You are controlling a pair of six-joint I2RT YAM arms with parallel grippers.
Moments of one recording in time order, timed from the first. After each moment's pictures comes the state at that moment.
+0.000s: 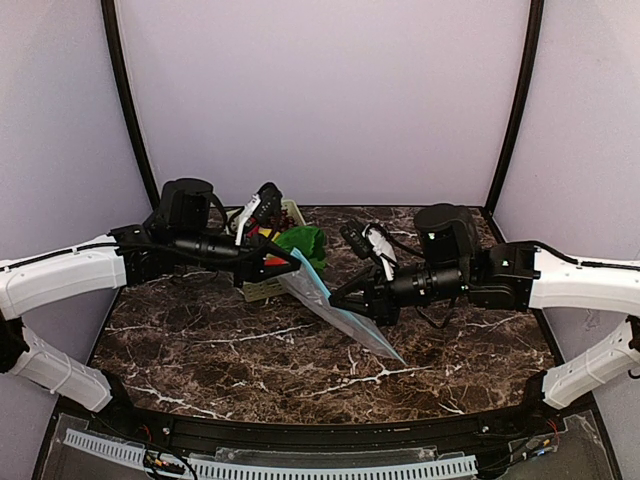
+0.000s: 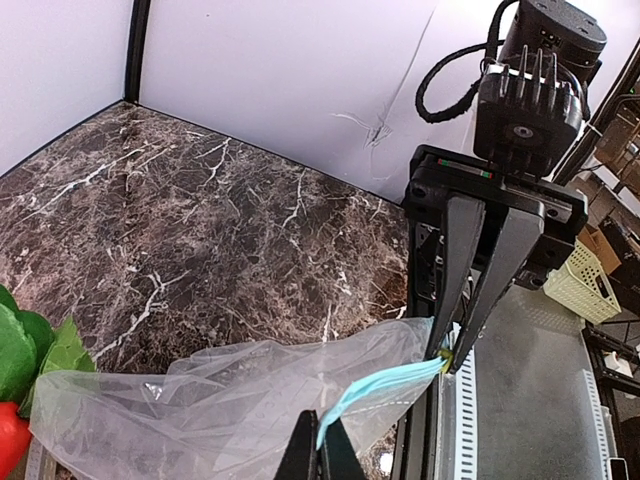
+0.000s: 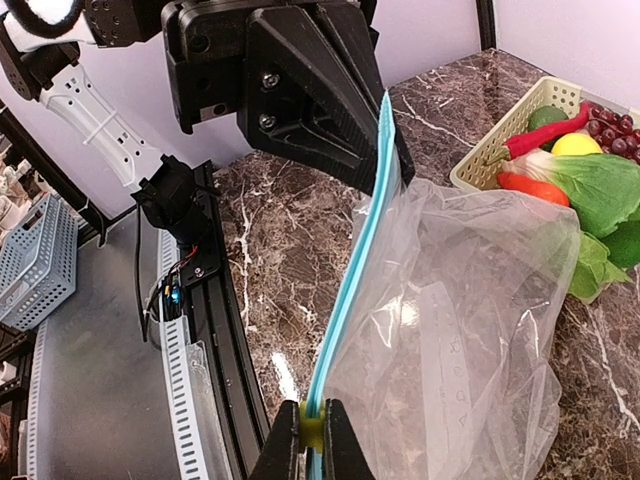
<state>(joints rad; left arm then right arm) -0.75 1.29 1.02 -0.12 0.63 -0.11 1.08 1.27 1.01 -0.19 -0.31 0.22</state>
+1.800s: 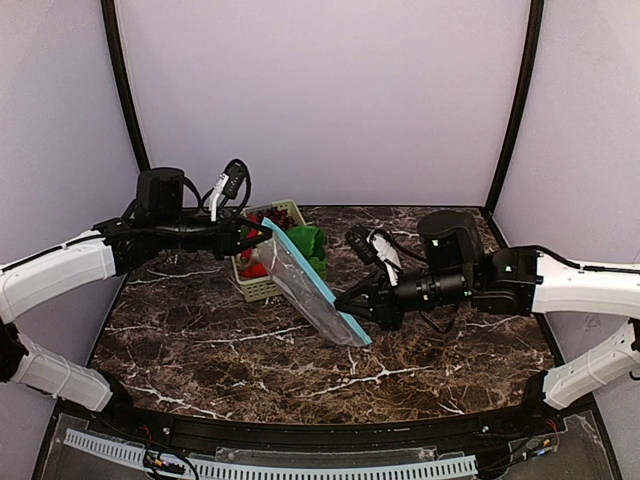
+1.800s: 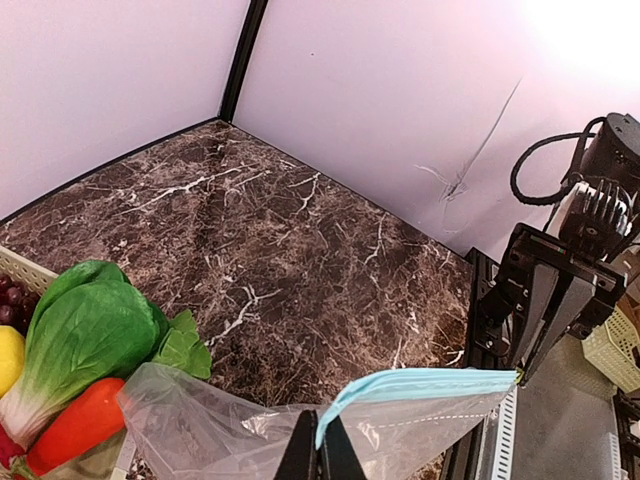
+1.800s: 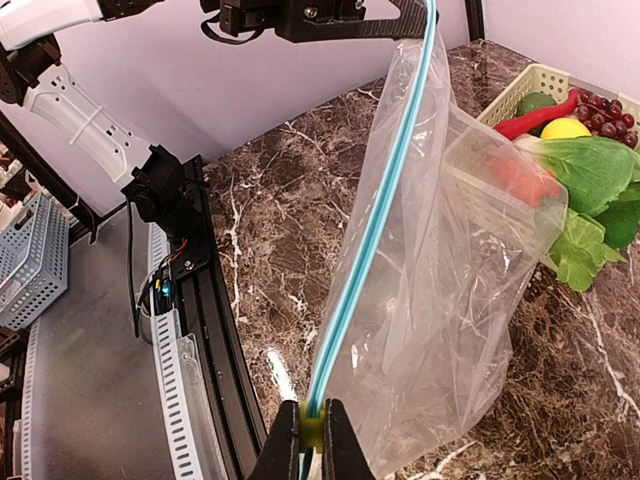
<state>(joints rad) -0.56 1.26 1.00 -0.09 0.61 -0.17 1.08 1.24 0.97 -0.19 -0.28 0.22</state>
